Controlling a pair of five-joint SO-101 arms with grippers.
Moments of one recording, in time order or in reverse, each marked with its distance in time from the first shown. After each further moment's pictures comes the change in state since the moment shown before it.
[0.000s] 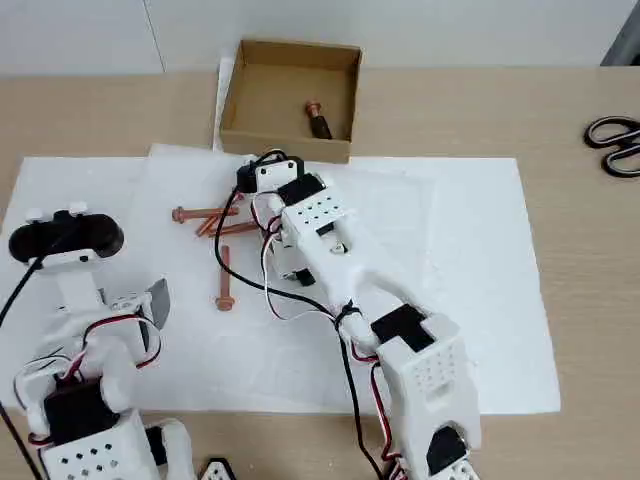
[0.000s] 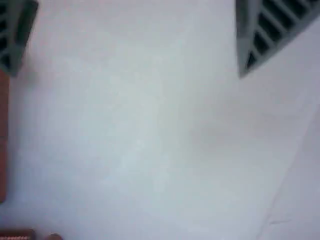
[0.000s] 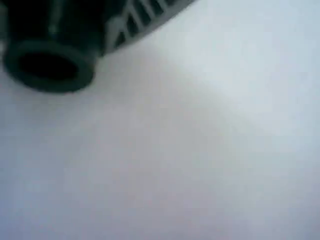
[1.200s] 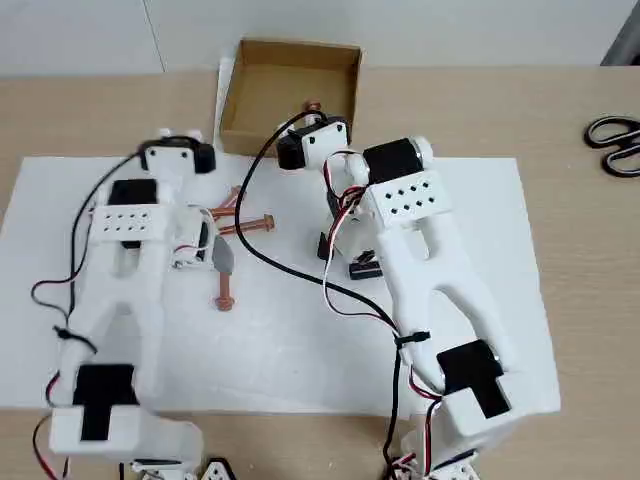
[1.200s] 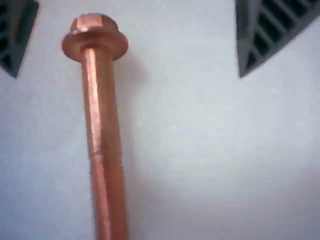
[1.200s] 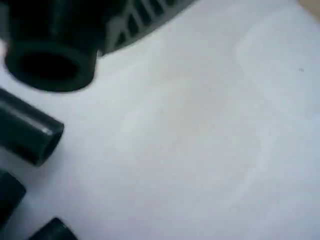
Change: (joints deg) left arm 17.0 76.1 -41.1 5.1 0.4; right arm 12.7 -23.5 4.2 13.1 23.6
